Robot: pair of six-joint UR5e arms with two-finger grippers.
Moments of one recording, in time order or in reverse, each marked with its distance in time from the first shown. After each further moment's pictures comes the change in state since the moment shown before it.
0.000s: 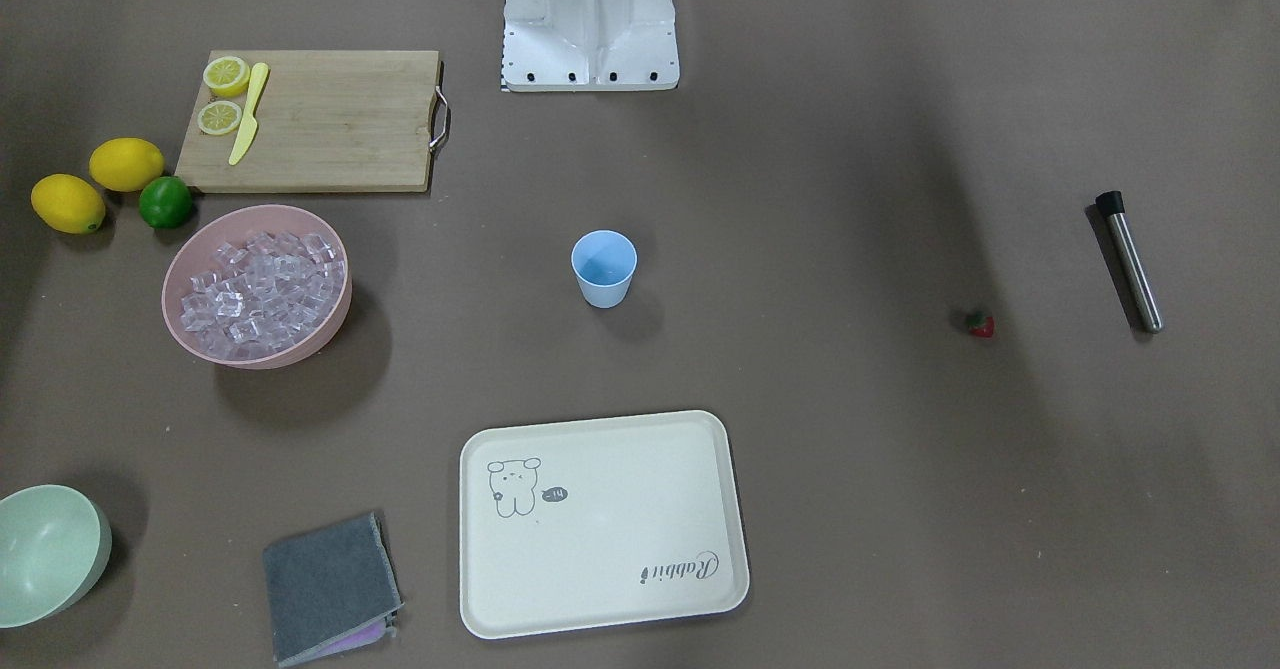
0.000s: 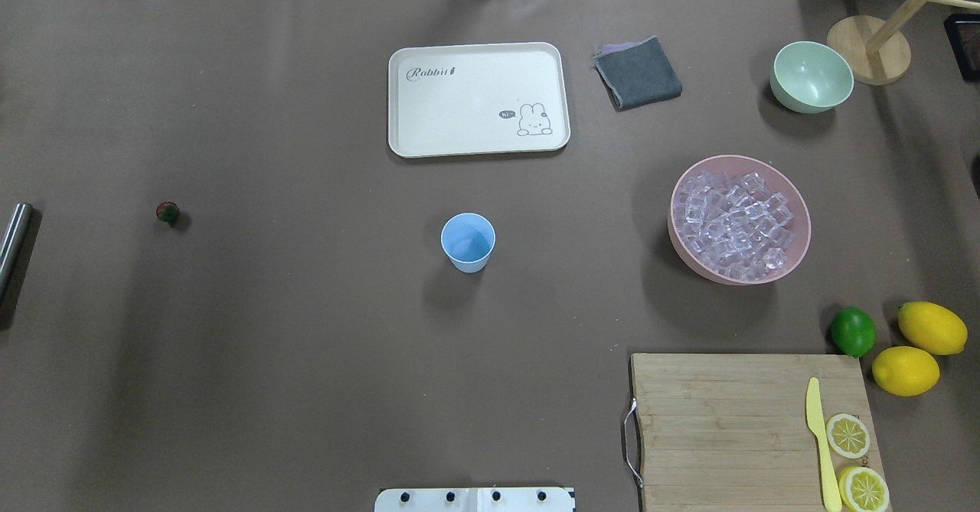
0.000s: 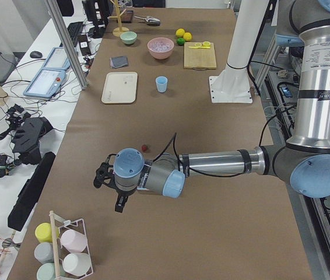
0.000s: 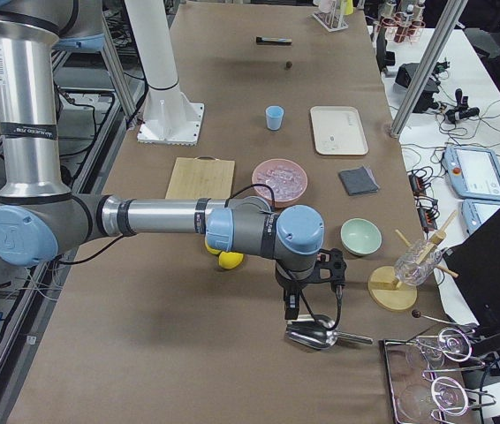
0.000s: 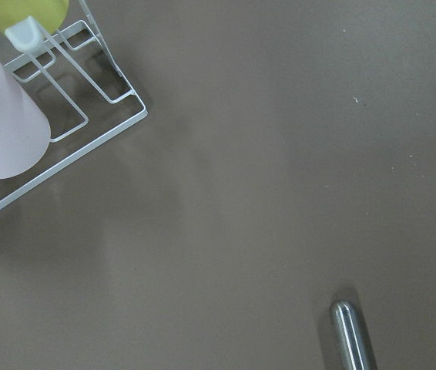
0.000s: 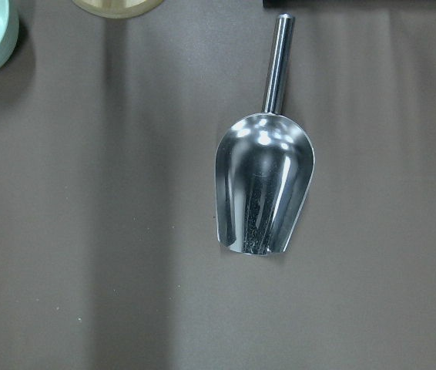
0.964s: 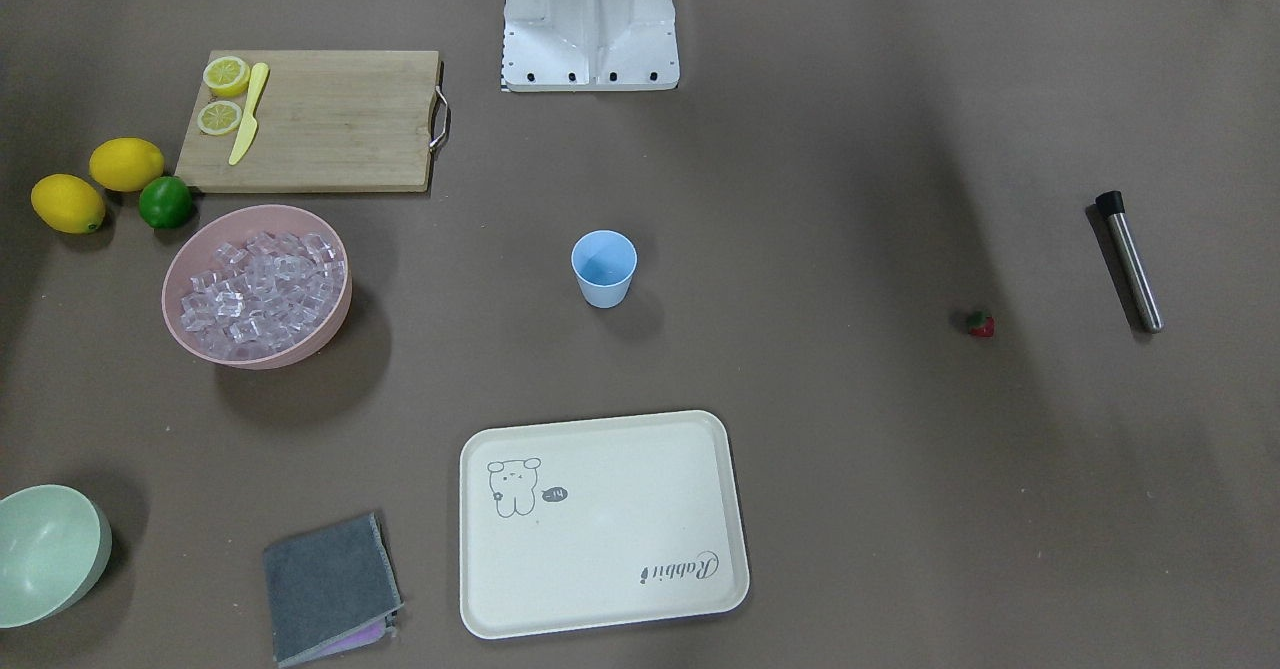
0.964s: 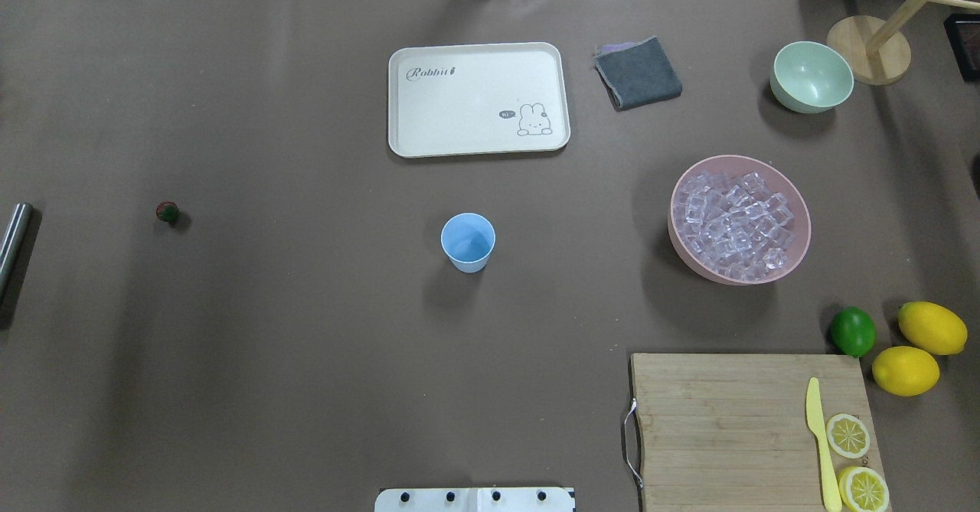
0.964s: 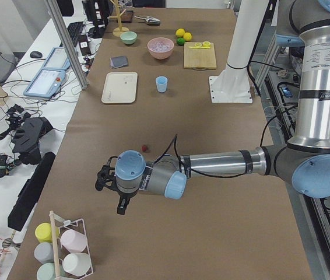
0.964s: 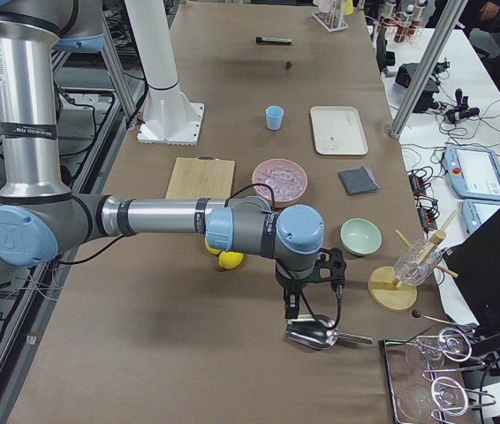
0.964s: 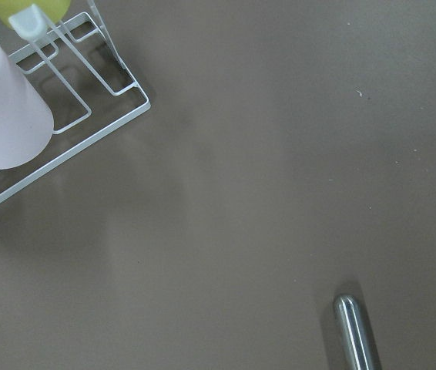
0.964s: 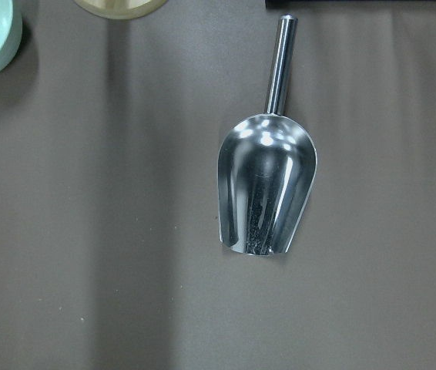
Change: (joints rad) left arm 0.000 0.010 0.002 0.007 0.007 -0.007; right arm 0.000 -0.001 0.002 0.000 0.004 0.000
